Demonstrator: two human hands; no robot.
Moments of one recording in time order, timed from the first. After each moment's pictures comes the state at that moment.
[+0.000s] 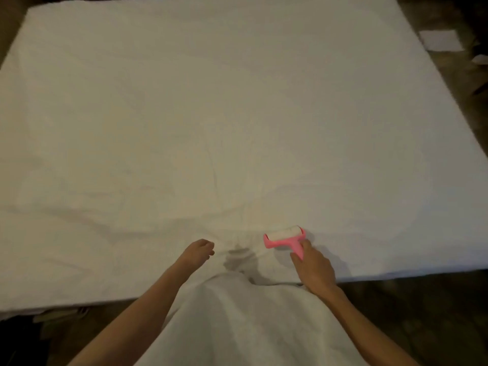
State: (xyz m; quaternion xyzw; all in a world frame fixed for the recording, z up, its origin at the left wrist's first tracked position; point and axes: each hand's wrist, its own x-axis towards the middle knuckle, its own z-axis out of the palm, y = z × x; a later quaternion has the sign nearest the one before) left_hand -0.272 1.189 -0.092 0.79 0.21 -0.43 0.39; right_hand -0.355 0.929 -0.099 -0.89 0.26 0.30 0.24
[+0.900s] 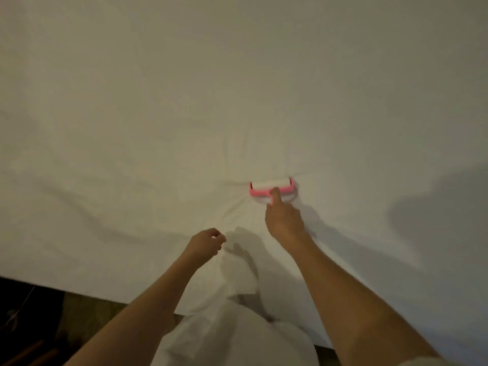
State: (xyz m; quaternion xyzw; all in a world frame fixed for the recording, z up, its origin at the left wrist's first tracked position) left_hand -0.139 1.146 -0.158 0.79 0.29 -0.44 0.33; right_hand -0.084 0.962 -0.145 -0.89 0.09 0.38 0.23
